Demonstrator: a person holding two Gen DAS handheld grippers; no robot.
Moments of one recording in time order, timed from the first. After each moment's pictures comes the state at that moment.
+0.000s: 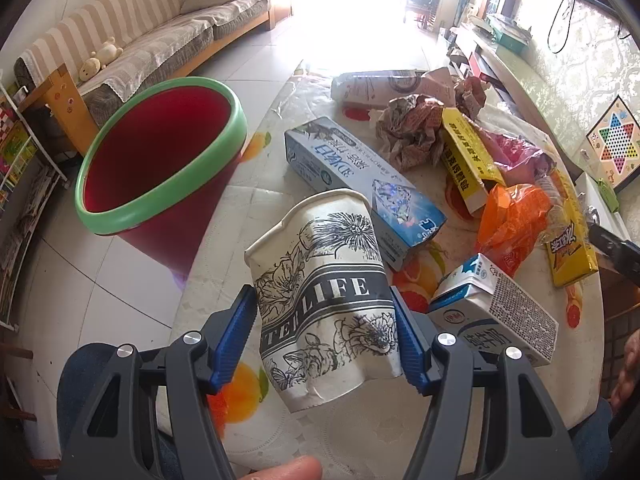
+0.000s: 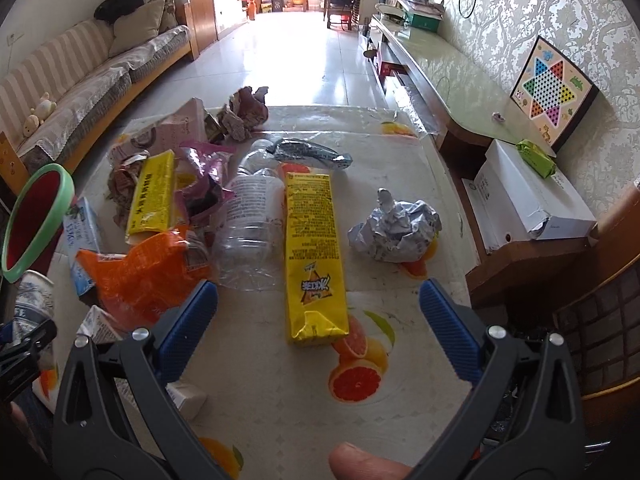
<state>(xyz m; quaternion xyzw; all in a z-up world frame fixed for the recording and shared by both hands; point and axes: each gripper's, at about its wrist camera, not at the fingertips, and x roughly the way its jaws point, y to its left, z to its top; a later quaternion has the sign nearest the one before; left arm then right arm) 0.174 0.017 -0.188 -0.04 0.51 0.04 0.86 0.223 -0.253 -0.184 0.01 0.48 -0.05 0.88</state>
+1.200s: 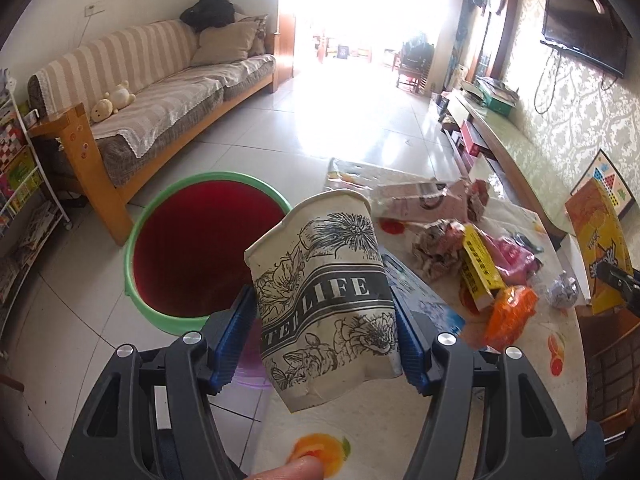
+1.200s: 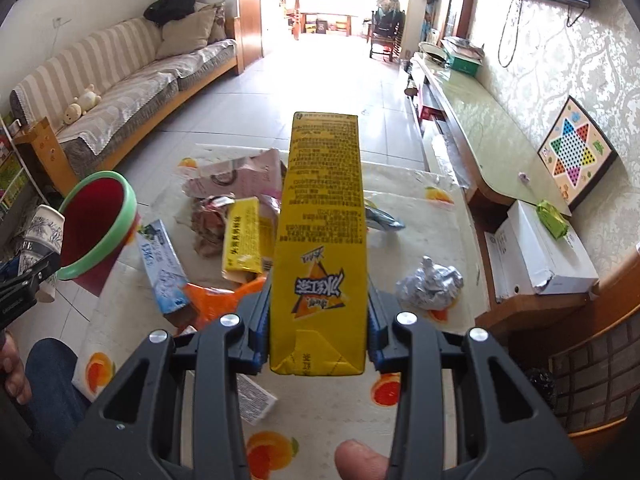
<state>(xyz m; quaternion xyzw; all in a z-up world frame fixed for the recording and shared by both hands) 0.185 0.112 -0.116 -0.06 0.40 0.03 0.91 0.204 -0.176 -0.088 -0.04 0.41 0.03 0.91</state>
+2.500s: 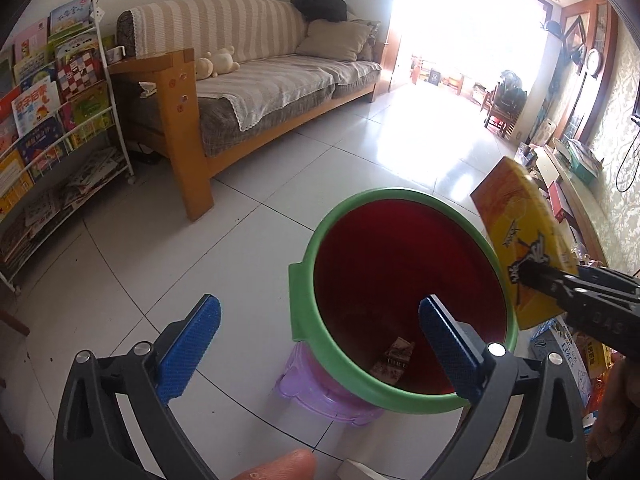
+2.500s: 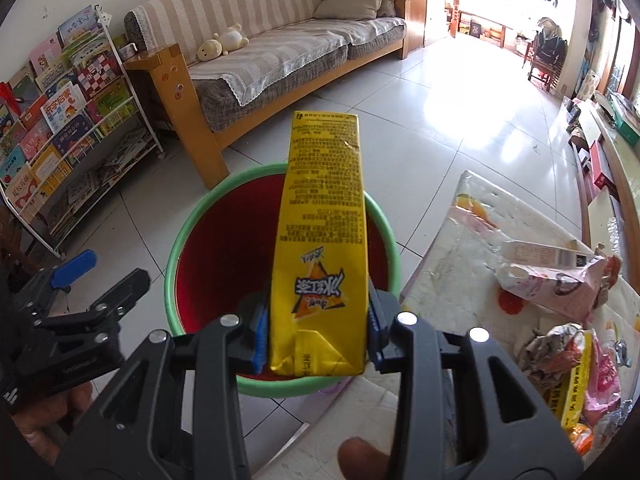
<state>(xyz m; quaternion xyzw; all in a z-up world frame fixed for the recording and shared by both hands) 0.200 0.315 -0.170 -0.14 0.38 0.17 0.90 0.306 0.146 -0.152 -0.09 0.45 0.26 0.85</state>
